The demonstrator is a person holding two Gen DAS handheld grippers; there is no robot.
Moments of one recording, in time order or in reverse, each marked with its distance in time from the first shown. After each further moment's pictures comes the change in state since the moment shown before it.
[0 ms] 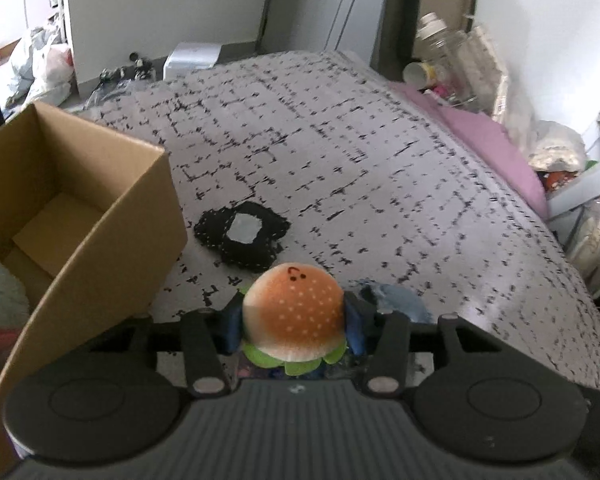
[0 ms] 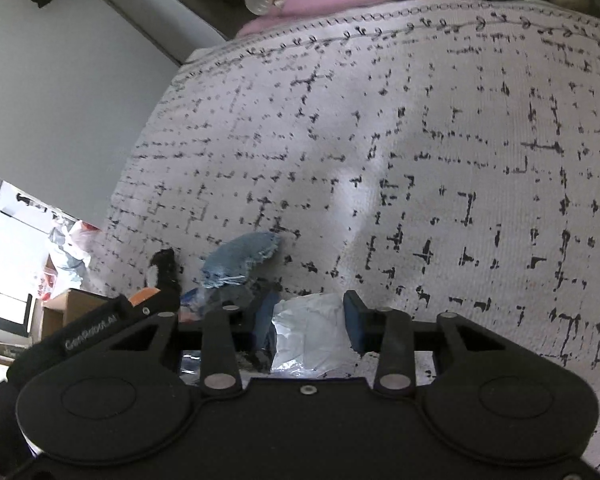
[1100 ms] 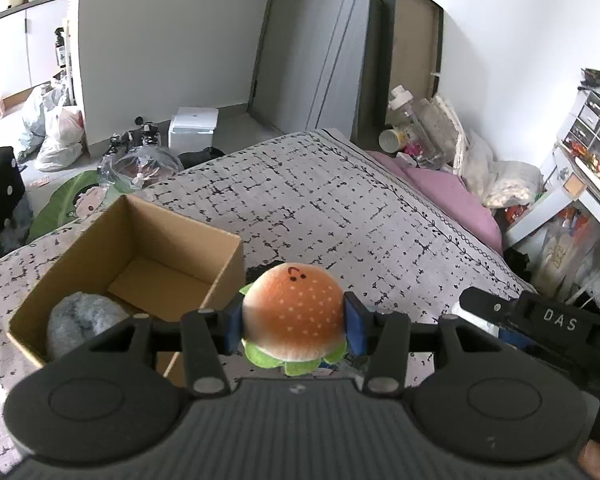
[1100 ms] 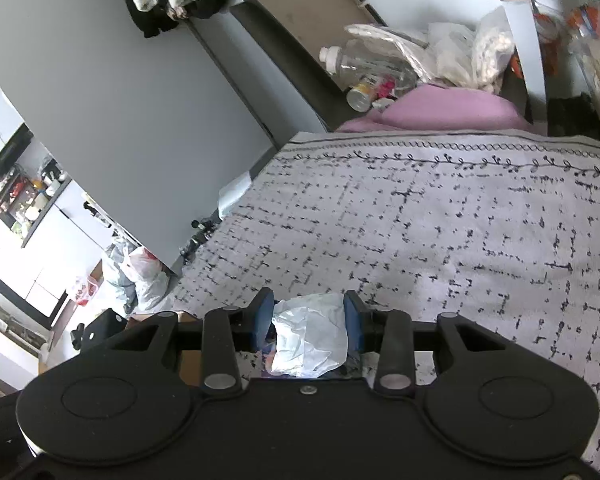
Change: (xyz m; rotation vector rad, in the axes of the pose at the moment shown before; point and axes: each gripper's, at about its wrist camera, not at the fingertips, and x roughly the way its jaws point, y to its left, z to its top) left arm -0.135 0.024 0.006 0.050 -0.153 -0.019; right arm -0.093 0.051 -0.005 -0.193 -0.243 0.164
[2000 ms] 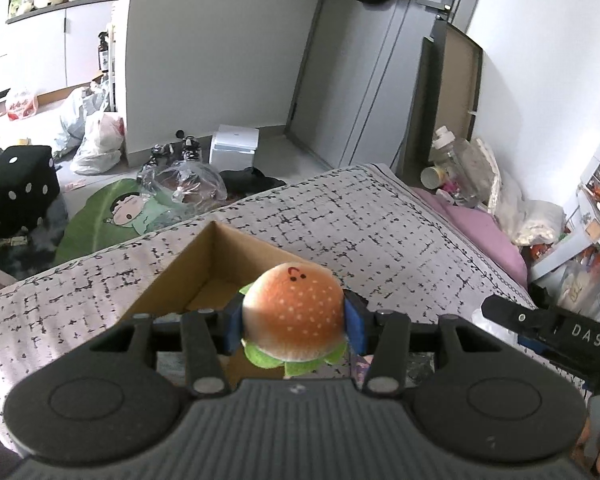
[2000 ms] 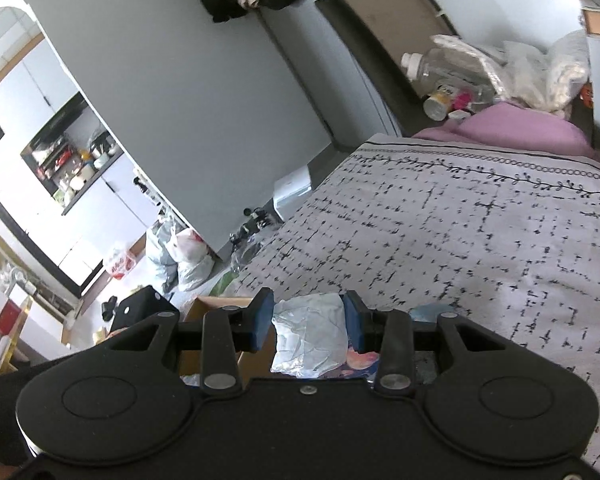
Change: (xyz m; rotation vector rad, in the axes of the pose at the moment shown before) left arm -0.036 0.074 0.016 -0.069 -0.058 0.055; right arm -0.002 0.072 -0.011 -0.124 0.027 0.114
